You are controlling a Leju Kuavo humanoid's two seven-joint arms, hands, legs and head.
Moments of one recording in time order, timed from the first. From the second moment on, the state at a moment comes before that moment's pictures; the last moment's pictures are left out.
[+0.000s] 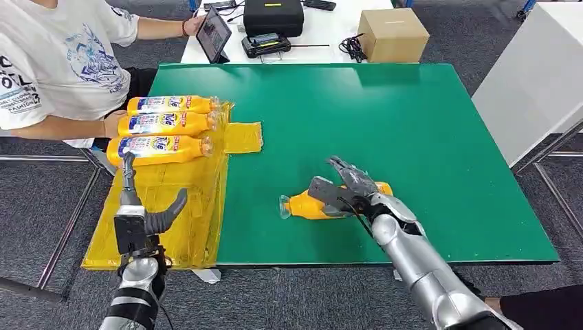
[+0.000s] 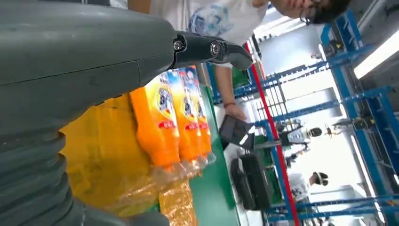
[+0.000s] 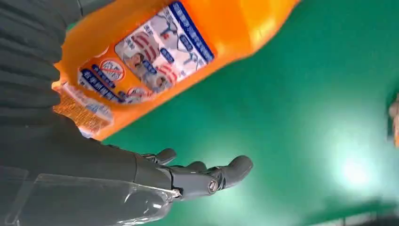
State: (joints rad) left arm -0.26 -0.20 0.07 -1.06 -0.22 0.51 -0.68; right arm -0.54 -0.11 0.50 -0.93 0.57 0.15 -0.15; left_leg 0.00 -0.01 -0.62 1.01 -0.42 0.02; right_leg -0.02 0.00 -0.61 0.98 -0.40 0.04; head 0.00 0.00
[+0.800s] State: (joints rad) left arm -0.31 -0.20 0.00 -0.98 -0.17 0.49 -0.68; right arm -0.64 -0.31 0.68 -0.87 0.35 0.38 -0.16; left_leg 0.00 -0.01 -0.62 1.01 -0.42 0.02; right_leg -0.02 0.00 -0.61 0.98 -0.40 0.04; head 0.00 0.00
